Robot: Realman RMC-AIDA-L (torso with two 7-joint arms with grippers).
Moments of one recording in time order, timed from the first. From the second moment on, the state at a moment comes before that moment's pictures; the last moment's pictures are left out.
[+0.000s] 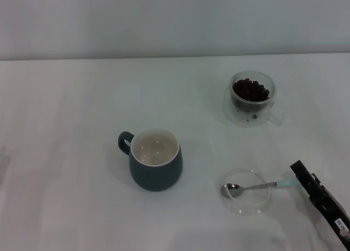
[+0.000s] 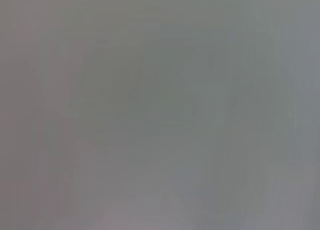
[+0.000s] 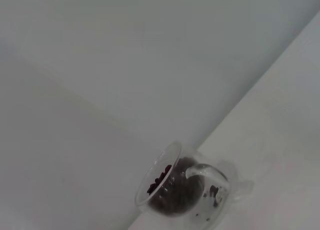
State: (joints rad) left arm -0.24 -2.08 2.77 0.11 -1.40 1.41 -0.26; right arm 0.17 2.02 -0.27 0.51 -1.35 -1.41 0.77
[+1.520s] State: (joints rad) left arm -0.24 -2.08 2.77 0.11 -1.40 1.41 -0.26; right arm 0.19 2.01 -0.30 0.40 -1.45 -1.53 0.96
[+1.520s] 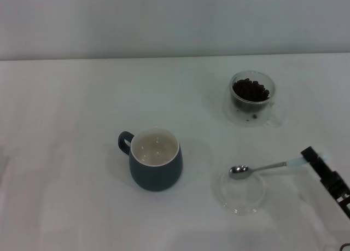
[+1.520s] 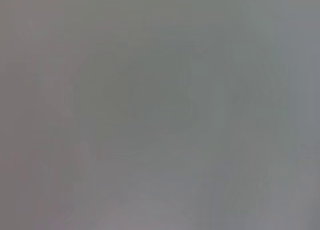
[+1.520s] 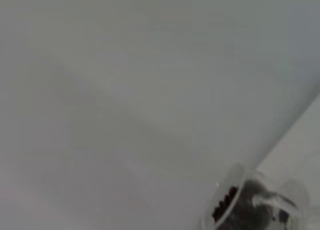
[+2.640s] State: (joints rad) left arm -0.25 -2.08 2.77 0.12 -1.39 1.38 -0.27; right arm 0.53 2.01 -0.60 -0.42 -1.44 -1.28 1.28
